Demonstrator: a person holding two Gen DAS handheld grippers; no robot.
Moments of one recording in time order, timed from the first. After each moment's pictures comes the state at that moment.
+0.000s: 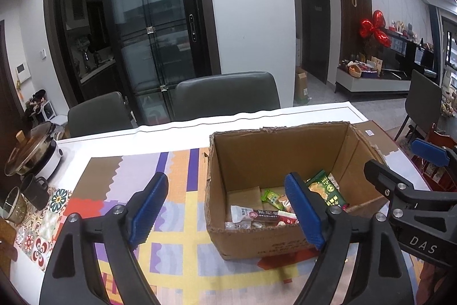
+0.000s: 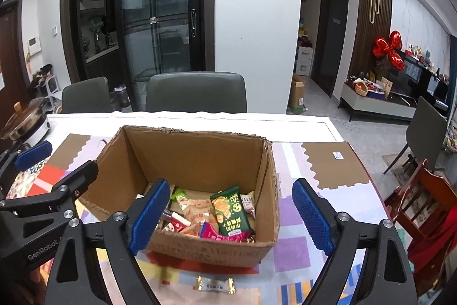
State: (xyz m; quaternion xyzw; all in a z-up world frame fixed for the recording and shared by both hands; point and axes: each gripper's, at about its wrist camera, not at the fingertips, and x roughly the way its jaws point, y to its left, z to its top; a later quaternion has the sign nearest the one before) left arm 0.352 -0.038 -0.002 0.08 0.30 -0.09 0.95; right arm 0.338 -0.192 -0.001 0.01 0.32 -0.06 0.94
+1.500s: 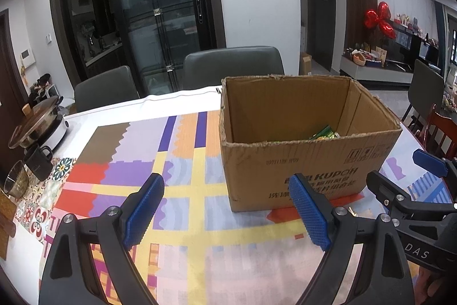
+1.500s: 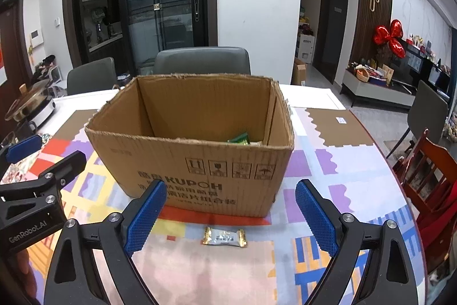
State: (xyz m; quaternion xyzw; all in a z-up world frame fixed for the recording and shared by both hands) left arm 0.307 -0.014 -0.047 0.08 0.33 -0.08 0.94; right arm 0.290 -0.177 -0.058 0.02 0.35 -0.06 0.93
